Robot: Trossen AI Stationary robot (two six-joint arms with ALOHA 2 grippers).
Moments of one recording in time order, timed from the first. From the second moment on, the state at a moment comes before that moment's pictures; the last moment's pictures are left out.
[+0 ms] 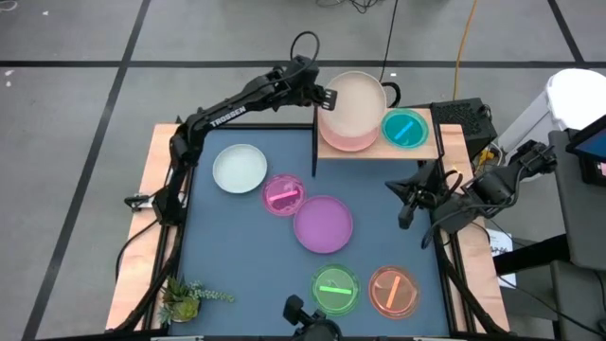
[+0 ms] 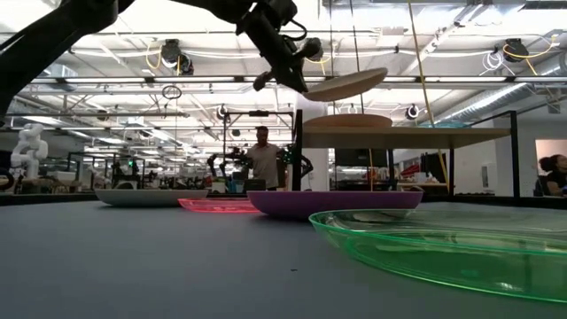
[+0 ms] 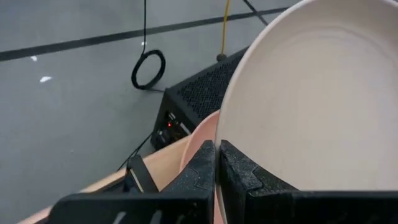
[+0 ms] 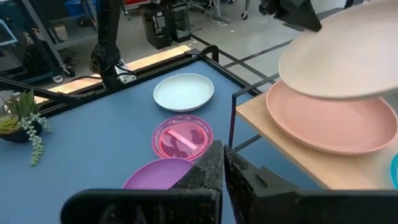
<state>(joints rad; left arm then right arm) 0.53 2.13 2.22 -0.71 -0.12 -0.51 0.56 0.92 1.09 -0.92 0.94 0.76</state>
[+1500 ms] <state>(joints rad) 0.53 2.18 2.22 -0.81 -0.03 -0.58 0.56 0.91 0.96 -0.73 0.94 0.77</state>
